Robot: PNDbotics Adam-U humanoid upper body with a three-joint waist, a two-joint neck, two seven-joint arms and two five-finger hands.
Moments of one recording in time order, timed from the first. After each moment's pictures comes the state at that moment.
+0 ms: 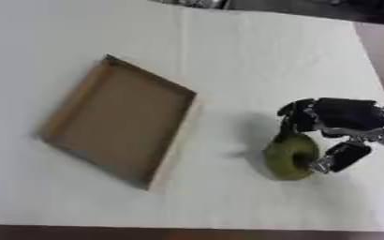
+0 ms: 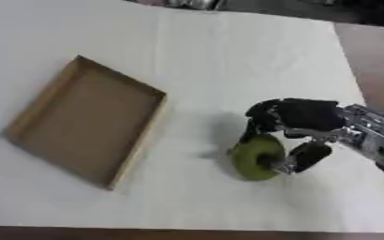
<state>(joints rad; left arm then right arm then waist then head) -0.19 0.45 0.46 -1.98 0.01 -0.38 0.35 -0.55 -1.04 0.64 -1.47 0.53 -0.80 -0.07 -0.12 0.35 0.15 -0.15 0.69</state>
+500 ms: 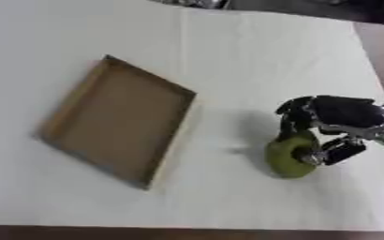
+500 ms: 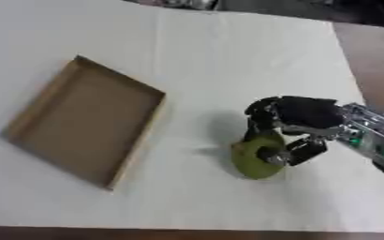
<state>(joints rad) -0.19 0.45 0.46 -1.98 0.01 -0.38 0.35 -0.55 -1.03 0.64 -1.47 0.51 -0.76 -0.09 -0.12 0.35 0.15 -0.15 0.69</state>
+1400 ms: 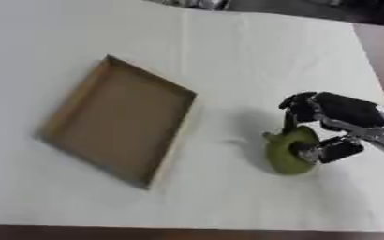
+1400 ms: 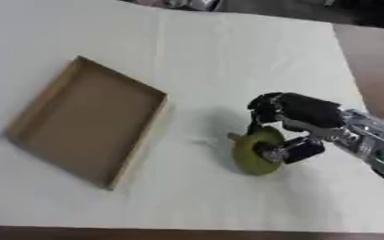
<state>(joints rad) -0.19 0.46 0.46 -1.98 0.01 -0.38 0.36 -0.53 -1.02 0.63 -1.49 0.47 -0.73 -0.24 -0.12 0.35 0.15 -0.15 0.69</state>
